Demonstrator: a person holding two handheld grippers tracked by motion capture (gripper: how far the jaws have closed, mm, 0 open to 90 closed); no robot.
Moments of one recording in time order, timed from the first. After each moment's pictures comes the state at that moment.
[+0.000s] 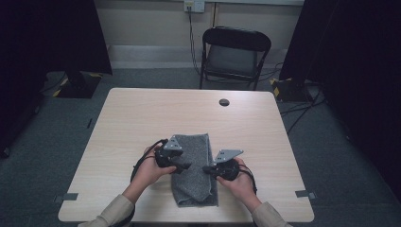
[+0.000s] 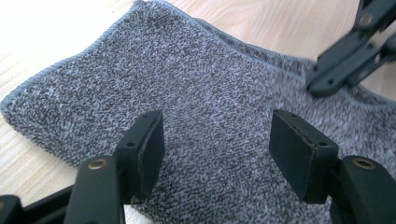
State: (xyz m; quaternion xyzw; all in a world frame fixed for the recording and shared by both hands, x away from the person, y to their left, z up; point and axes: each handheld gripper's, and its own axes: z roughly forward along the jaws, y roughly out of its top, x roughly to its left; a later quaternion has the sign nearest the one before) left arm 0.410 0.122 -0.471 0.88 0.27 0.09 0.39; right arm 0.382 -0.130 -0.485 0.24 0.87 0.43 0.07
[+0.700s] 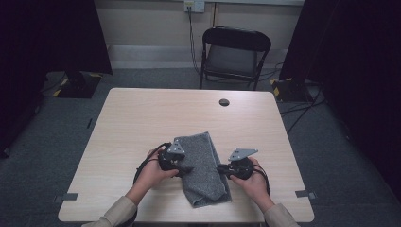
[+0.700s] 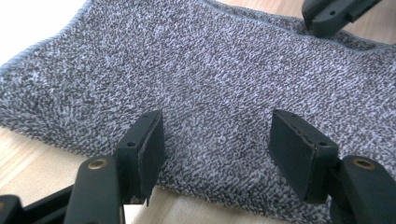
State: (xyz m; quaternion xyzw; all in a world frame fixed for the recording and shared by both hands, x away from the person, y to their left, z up) left arm 0.407 0.114 -0.486 0.88 0.27 0.07 0.38; right arm 0.385 -0.172 -0.491 0.28 0.87 0.40 0.08
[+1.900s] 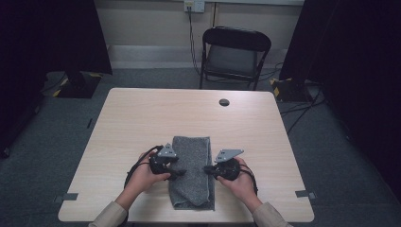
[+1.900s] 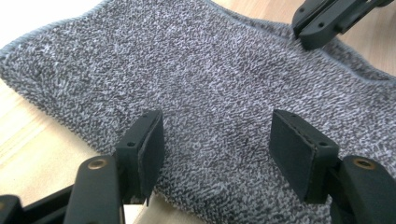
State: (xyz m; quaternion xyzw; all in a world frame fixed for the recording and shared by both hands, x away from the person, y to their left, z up) left arm 0.395 0.137 -0.483 0.88 0.26 0.08 0.39; right arm 0.382 -0.131 -0.486 0.25 0.87 0.42 0.07
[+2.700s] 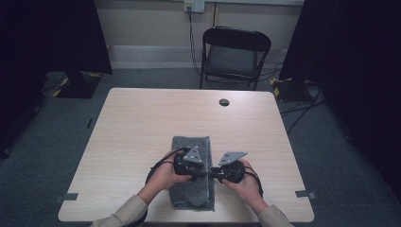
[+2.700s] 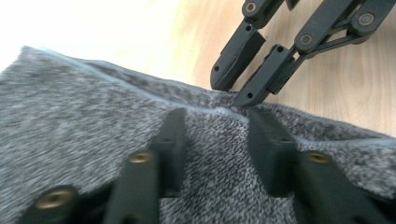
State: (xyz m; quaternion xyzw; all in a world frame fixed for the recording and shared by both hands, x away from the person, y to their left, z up) left arm 0.396 0.061 -0.483 0.91 0.13 0.05 0.38; right arm 0.377 -0.146 -0.491 0.25 0.88 0.38 0.08
